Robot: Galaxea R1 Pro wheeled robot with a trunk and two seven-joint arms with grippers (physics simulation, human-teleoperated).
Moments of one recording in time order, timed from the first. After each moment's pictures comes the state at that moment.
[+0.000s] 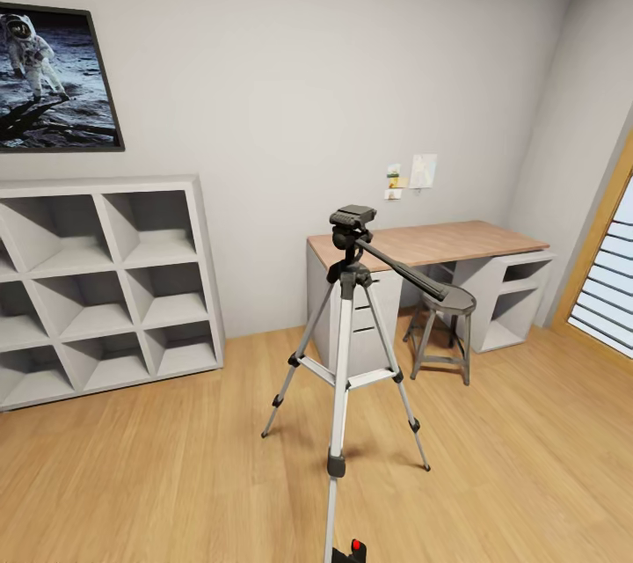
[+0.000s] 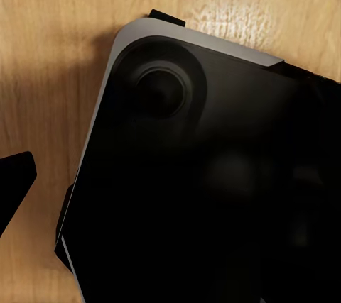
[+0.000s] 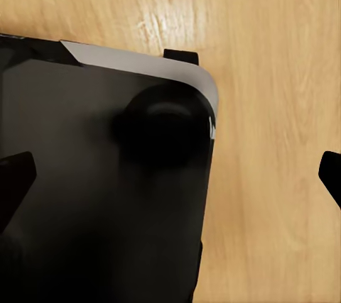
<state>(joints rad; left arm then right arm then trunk) 0.00 0.00 0.01 -0.07 0.34 -0.07 0.00 0.00 -0.02 0.10 -0.14 0.02 -0.05 -0.01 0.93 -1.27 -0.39</state>
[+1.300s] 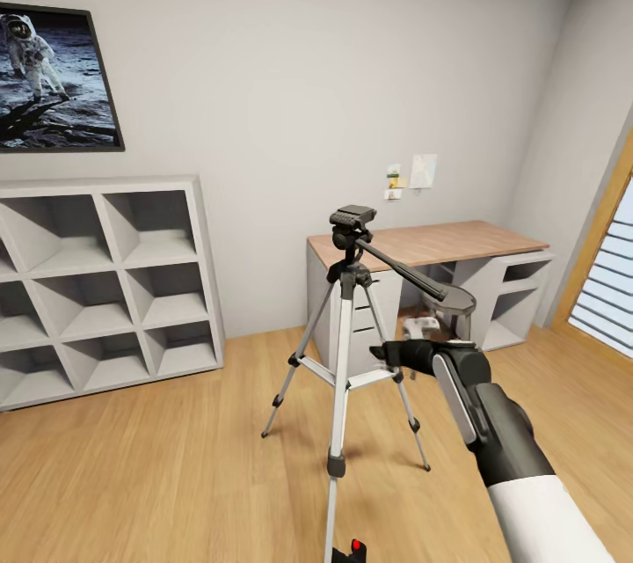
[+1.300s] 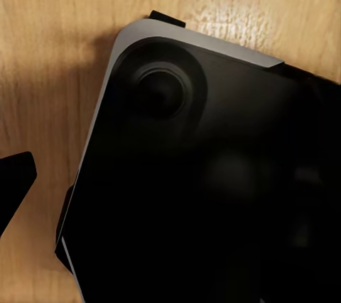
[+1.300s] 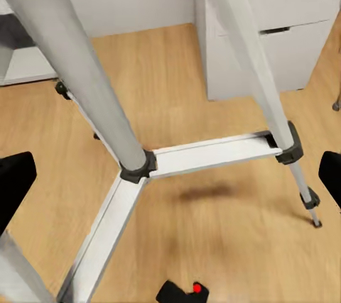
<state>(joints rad) 0.00 0.00 0.01 -0.07 0.34 -0.08 0.00 -0.61 -0.02 0.09 -1.31 -0.14 0.92 0.12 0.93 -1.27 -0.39</state>
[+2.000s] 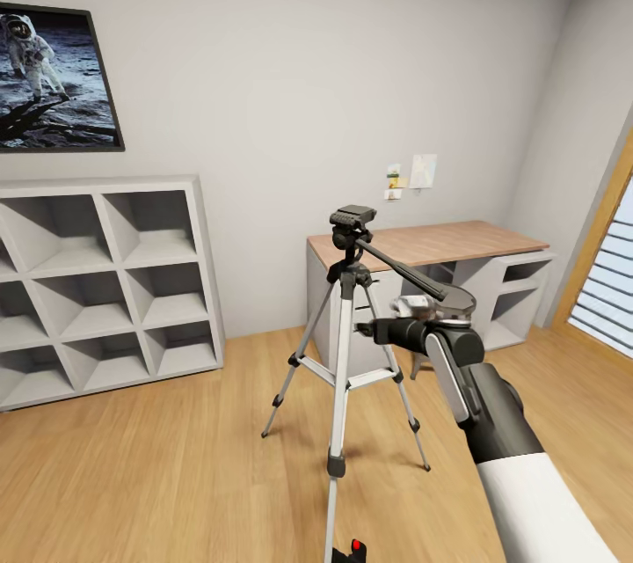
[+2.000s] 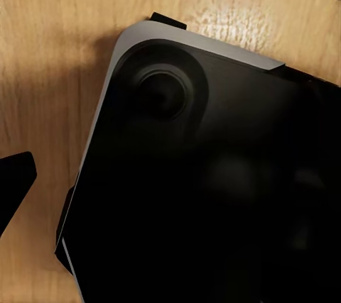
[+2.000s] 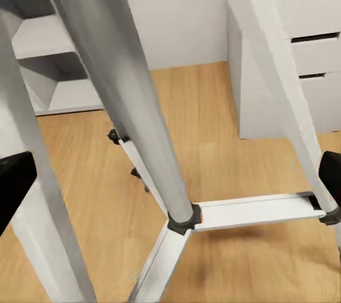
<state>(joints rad) 0.00 0.00 0.01 -0.07 0.35 -0.08 0.00 -0.68 0.00 0.10 -1.33 -0.18 0.91 0.16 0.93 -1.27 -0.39</state>
